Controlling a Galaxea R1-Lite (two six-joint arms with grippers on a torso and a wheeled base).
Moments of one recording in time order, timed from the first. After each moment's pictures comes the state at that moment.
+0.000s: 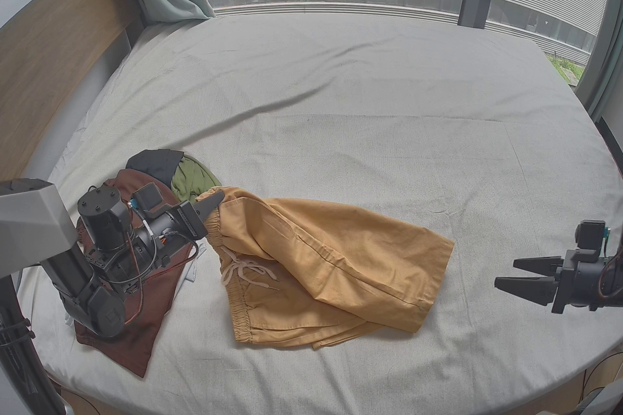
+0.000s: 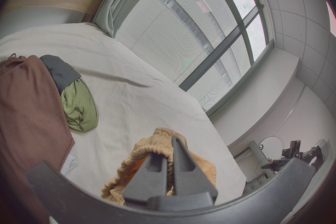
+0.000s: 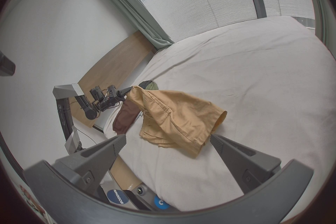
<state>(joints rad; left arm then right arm) -0.24 2.06 -0.50 -1.55 -0.34 -0.58 0.14 1.23 -0.33 -0.44 0.59 0.17</state>
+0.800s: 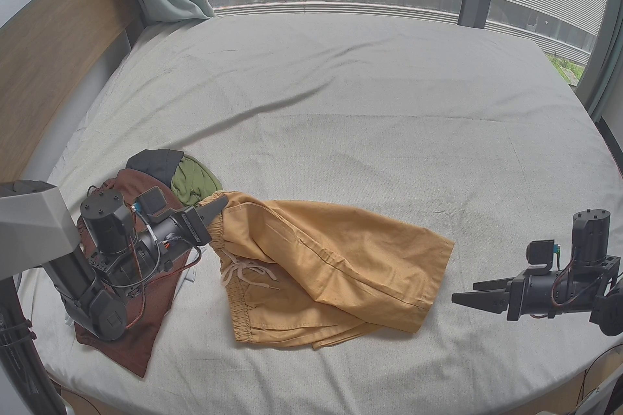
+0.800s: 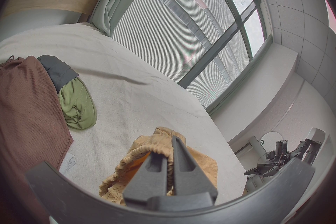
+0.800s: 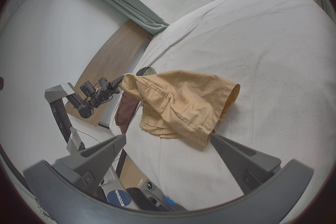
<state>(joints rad) -0.26 2.06 -0.48 -1.55 -0.33 -0.55 0.20 1.59 -0.26 -0.76 0.62 0.25</state>
